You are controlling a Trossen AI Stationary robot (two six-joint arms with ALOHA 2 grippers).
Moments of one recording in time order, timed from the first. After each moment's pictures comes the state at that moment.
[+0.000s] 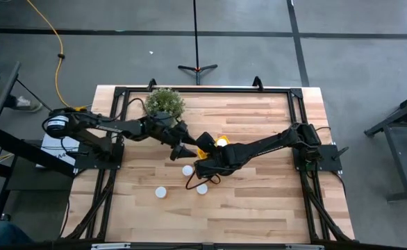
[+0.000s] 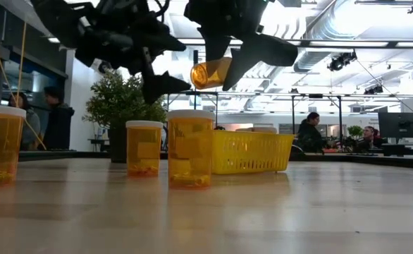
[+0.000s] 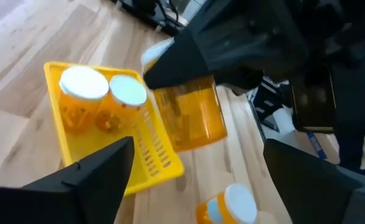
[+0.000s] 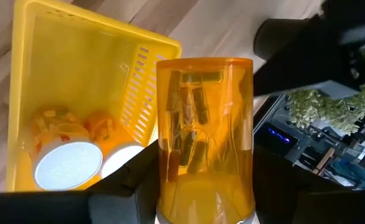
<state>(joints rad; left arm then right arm) 0.17 1.38 0.61 0.42 0.45 -0.45 0.25 2.03 1.77 -1.06 0.71 -0.66</state>
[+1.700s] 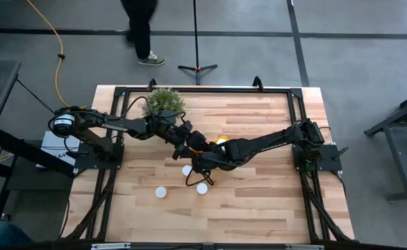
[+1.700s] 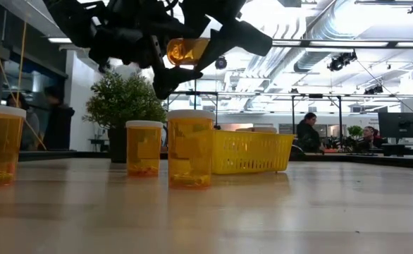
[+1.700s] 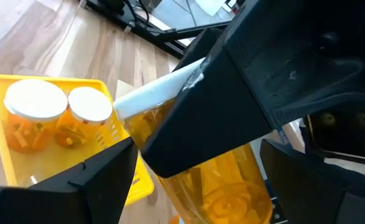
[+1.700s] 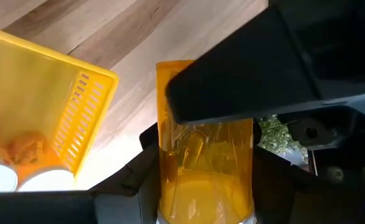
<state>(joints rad) 0.17 1.45 0.69 0.45 0.57 -0.49 0.22 1.99 1.77 -0.81 0.69 -0.97</state>
